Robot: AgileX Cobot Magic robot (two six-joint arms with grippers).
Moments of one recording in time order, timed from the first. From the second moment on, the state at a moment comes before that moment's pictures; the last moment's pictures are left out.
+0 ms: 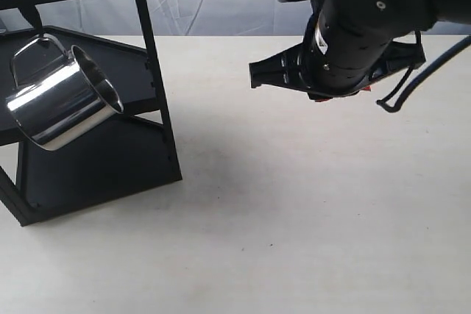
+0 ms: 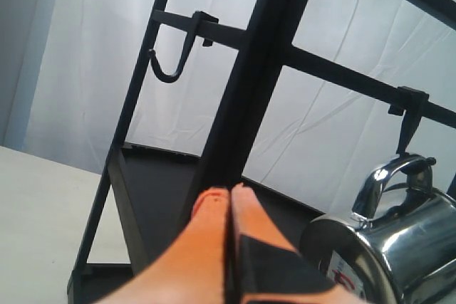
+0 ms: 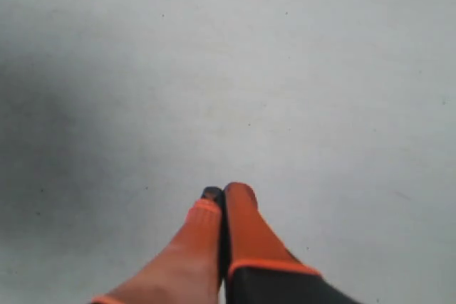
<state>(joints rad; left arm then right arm) -0.06 0.00 -0.02 -0.13 -0.05 -0.24 0.62 1.56 -1.22 -0.44 0.99 0.82</state>
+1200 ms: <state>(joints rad) -0.06 0.00 -0.02 -0.13 -0.05 -0.24 0.29 0.68 -0.38 -1.06 0.37 1.34</state>
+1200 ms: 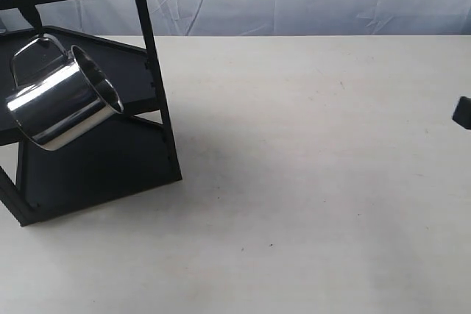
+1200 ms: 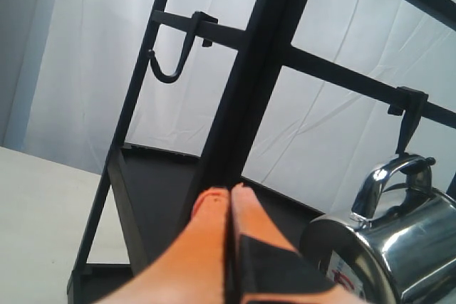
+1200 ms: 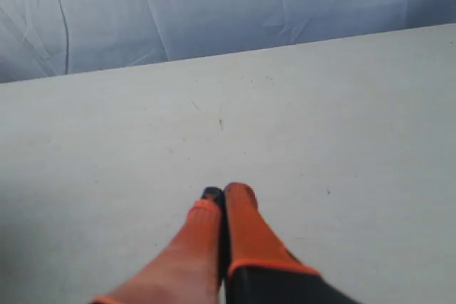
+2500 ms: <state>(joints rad) -0.06 0.00 -0.02 -0.13 -0.05 -0.24 0.11 0.27 -0.10 -0.21 0.23 0.24</state>
